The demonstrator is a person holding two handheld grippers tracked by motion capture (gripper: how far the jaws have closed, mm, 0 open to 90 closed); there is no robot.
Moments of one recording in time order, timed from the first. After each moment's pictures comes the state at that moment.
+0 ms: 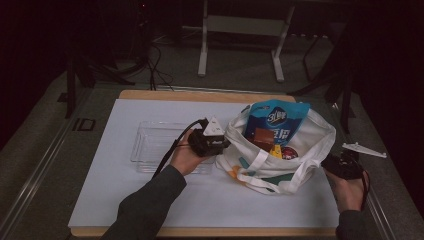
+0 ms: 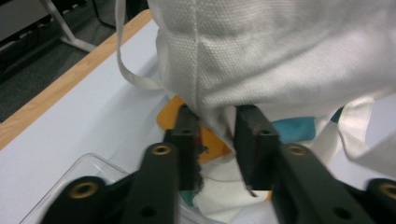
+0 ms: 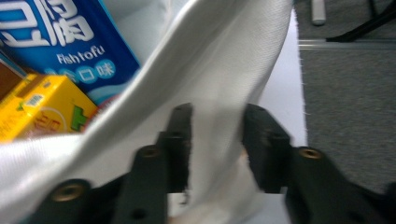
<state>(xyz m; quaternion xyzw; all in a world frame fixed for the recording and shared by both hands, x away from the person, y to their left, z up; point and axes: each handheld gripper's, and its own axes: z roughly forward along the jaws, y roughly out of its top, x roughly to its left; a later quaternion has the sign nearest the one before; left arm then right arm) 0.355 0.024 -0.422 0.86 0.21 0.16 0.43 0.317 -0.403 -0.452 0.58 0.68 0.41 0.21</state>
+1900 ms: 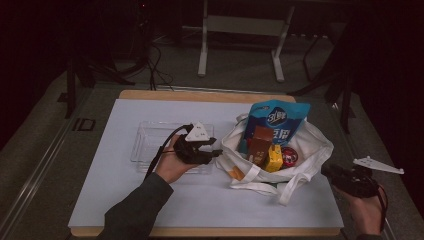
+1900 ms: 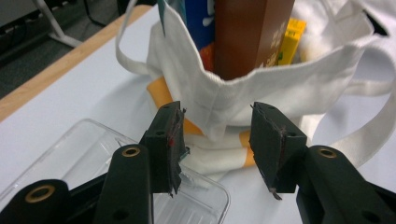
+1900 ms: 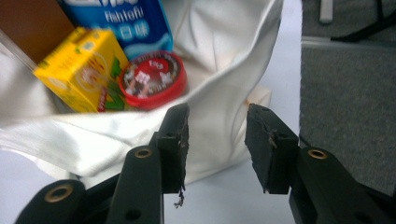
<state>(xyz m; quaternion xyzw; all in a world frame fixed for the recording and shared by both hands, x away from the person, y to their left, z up) 0.334 0.060 -0.418 0.85 0.22 0.14 0.45 0.264 -0.411 -0.436 0.55 0.71 0.40 0.21</state>
